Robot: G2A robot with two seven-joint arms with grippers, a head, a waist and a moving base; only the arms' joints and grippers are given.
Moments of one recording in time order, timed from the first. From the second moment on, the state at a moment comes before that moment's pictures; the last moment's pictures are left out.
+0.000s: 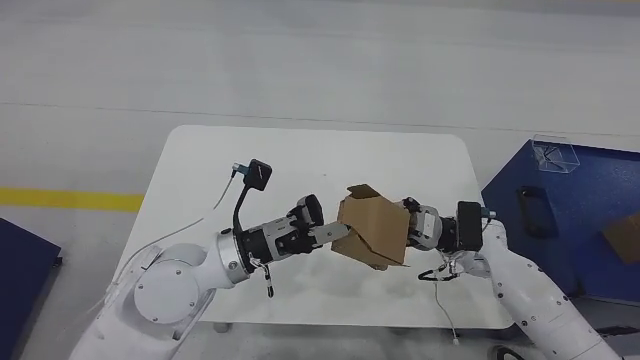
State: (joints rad) left arm 1.12 -1.09 -1.10 -2.01 -0.03 -0.11 -0.62; right arm -1.01 -0.86 0.98 -1.46 -1.31 -0.91 -0.91
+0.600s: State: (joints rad) left arm 1.11 -1.10 -1.10 -2.04 0.00 -0.05 -0.64; right arm -1.02 -0.87 0.98 -1.44 -1.44 -0.87 -0.95
